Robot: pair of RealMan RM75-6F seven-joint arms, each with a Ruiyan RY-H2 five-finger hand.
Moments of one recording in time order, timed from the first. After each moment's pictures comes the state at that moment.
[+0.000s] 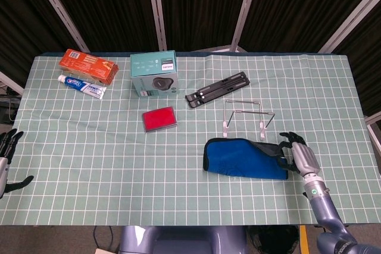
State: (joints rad) left arm -0.08 -1.01 -0.04 -1.75 1.41 1.44 0.12; right arm 0.40 -1.38 0.13 -1.43 -1.11 1.00 0.20
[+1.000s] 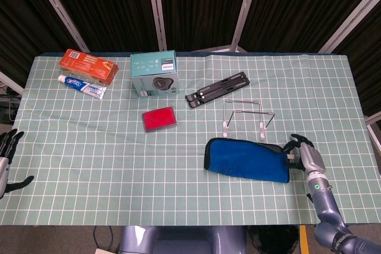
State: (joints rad) left arm -0.09 -1.02 -0.04 -1.75 1.41 1.44 0.13; right arm 0.39 -1.42 0.18 -1.35 -0.96 0.90 0.13
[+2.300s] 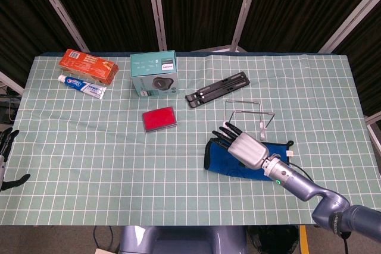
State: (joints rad) left arm -0.10 -1.02 -0.06 -1.71 1.37 1.41 0.10; right arm 0.74 -1.33 0.05 -1.37 -1.80 0.92 -0.09
